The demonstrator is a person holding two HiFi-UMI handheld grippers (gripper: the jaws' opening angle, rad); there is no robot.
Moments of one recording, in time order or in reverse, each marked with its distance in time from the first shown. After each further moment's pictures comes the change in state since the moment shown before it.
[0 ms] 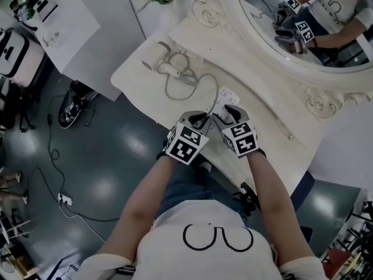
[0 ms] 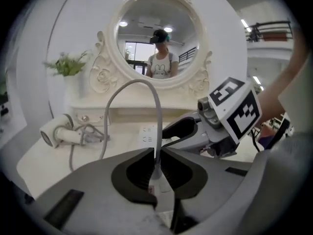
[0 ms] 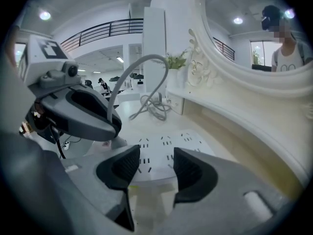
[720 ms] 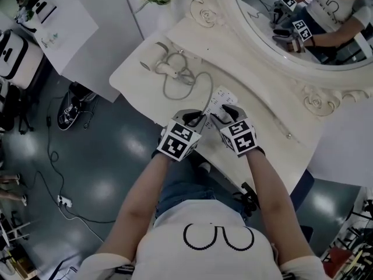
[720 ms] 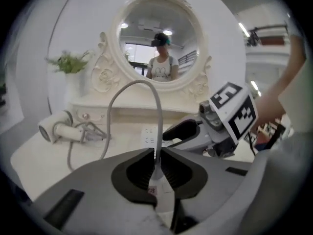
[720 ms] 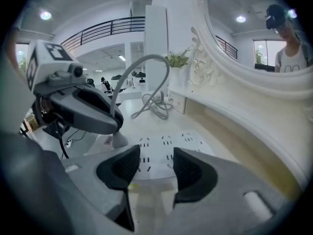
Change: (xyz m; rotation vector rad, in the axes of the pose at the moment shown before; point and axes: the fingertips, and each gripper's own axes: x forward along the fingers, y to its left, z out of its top) left arm -0.005 0.007 -0.001 -0.023 -0.024 -0.037; right arm -0.001 0.004 -0.001 -0.003 0.016 0.014
